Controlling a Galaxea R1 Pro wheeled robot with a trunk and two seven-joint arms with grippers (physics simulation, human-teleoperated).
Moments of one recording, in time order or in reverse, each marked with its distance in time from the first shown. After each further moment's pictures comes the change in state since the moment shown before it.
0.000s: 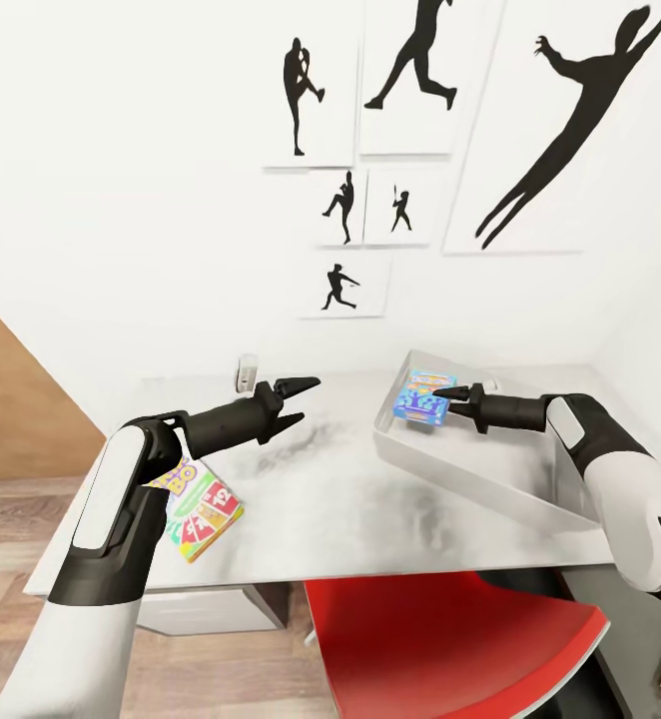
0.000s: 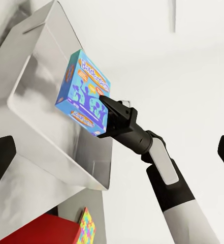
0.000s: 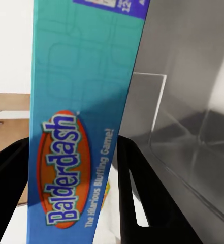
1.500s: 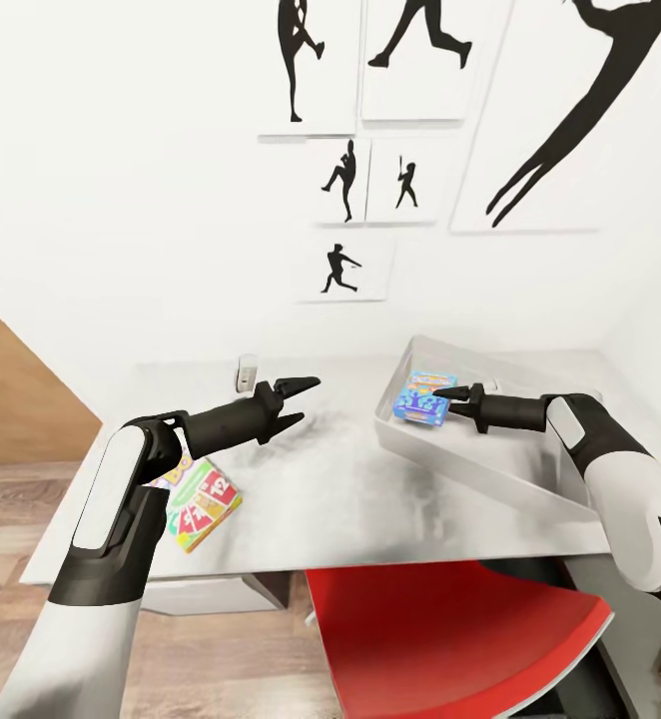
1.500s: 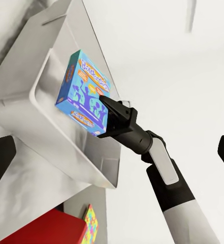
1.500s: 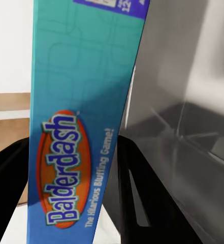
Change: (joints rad) left arm 0.000 0.000 0.000 0.000 0.000 0.000 0.000; right arm 0.000 -0.001 0.000 0.000 0.001 0.000 0.000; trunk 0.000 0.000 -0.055
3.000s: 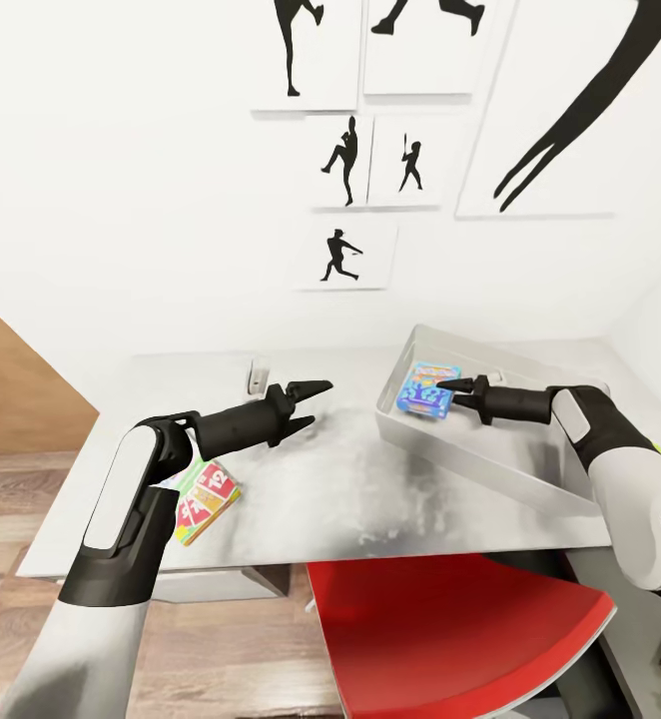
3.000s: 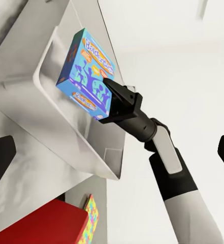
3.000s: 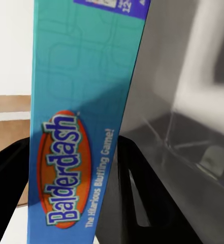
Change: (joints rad) left arm -0.002 -0.017 -0.037 0.003 -0.001 -0.001 0.004; right arm -0.006 -0.006 -0.001 -0.047 0.001 0.001 -0.001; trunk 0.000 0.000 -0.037
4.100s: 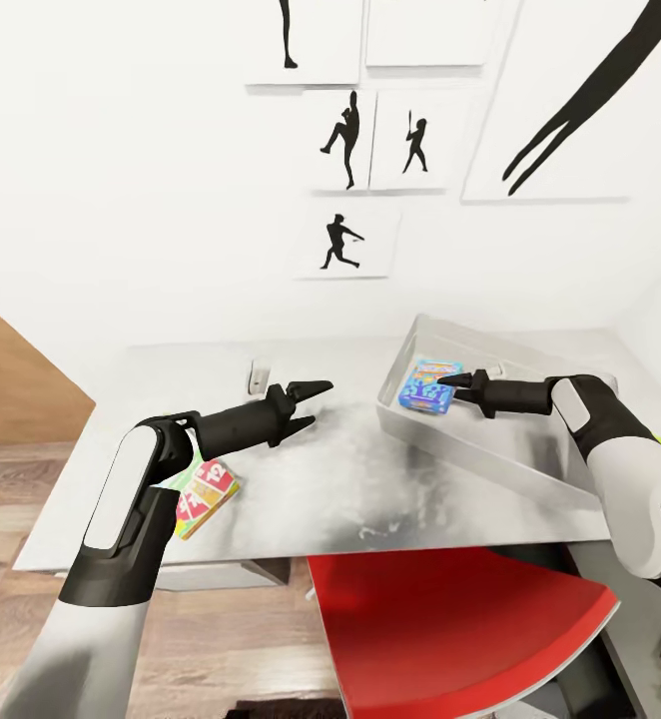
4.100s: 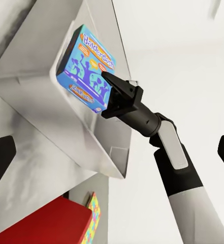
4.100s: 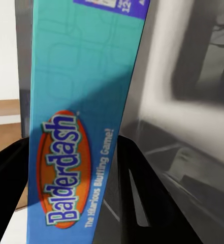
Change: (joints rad) left arm 0.000 0.000 -0.001 0.000 0.000 0.000 0.000; right arm -0.034 0.007 0.001 -0.003 -0.004 -0.001 -0.112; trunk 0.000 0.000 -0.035
